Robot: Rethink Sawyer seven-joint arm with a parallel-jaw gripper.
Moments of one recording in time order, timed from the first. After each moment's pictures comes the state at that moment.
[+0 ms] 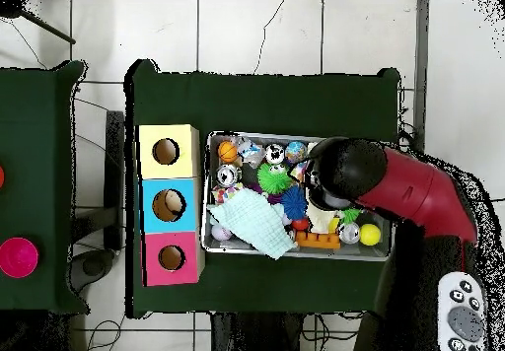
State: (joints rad) arm -0.33 -0.70 -0.15 1.43 -0.03 0.92 1.49
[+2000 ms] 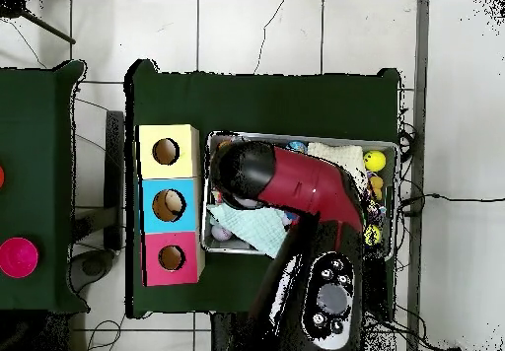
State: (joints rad) arm -0.04 -0.63 -0.28 1.47 0.12 0.85 1.82
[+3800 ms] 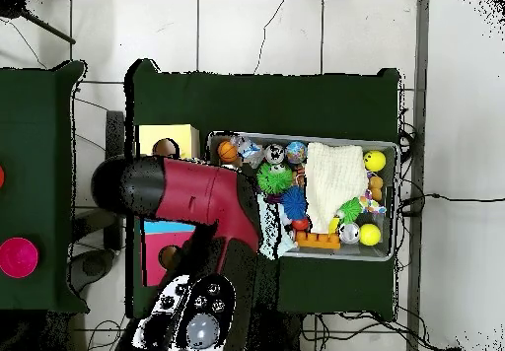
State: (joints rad) arm 0.25 -0.63 -0.39 1.47 0.26 0.85 2.10
